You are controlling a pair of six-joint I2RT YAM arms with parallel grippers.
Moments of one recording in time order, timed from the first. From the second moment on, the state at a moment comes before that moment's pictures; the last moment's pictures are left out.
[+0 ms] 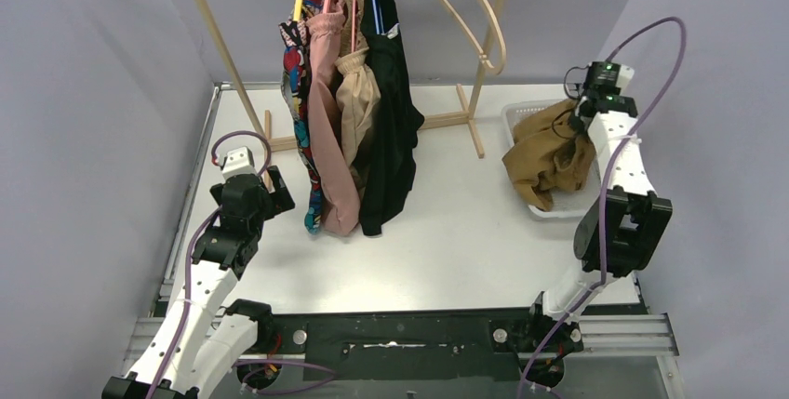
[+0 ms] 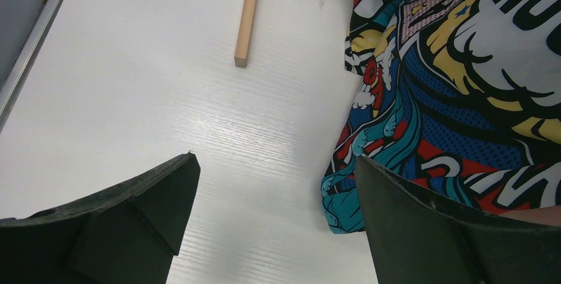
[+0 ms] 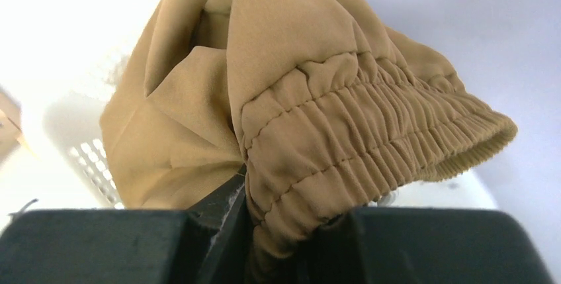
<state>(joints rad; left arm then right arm) -0.21 0.77 0.63 -0.41 -0.36 -0.40 -0.19 1.74 1.58 -0.68 0.29 0.27</state>
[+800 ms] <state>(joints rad) -0.21 0.74 0.63 -0.40 -0.36 -0.40 -0.10 1.81 1.36 -0.59 0.19 0.14</state>
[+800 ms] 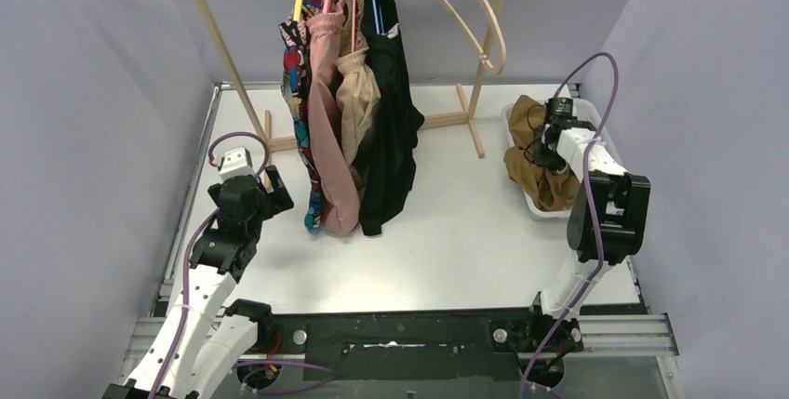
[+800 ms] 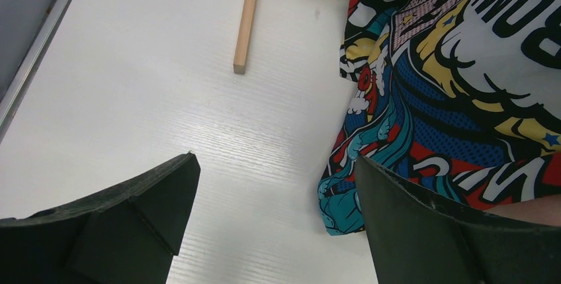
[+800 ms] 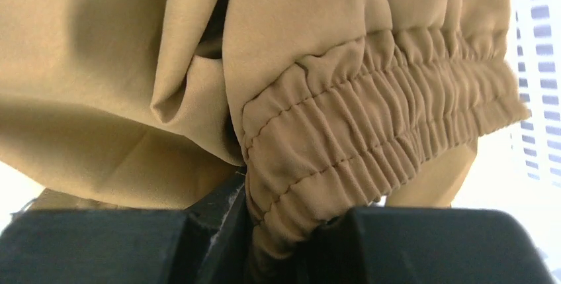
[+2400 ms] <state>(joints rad) -0.21 0.73 0.63 -0.40 -0.36 -0.39 -0.19 1.59 1.57 -0.75 0.18 0.17</state>
